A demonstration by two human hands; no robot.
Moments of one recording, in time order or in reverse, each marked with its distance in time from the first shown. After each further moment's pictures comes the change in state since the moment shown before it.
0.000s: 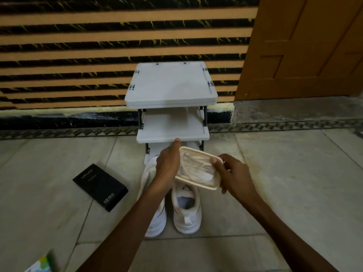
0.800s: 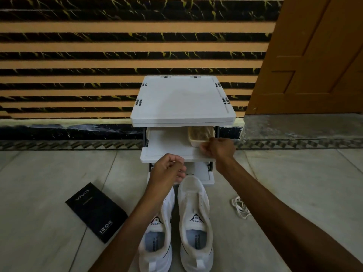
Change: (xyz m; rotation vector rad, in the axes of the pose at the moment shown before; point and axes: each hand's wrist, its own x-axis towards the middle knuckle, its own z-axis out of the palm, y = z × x) left_hand 0.047 0.004 -0.039 -0.165 -0.212 0.263; right_hand 0.167 -0.020 0.076 0.463 0.243 0.490
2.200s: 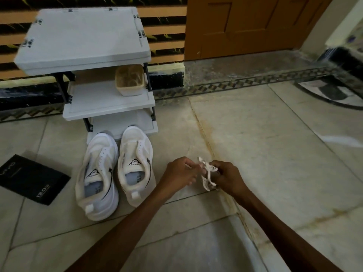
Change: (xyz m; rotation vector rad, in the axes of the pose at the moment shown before) left_hand -0.098 -0.109 0.170 0.391 -0.396 -0.322; right_hand -0.111 0.158 -0.263 -0.470 -0.266 -0.083
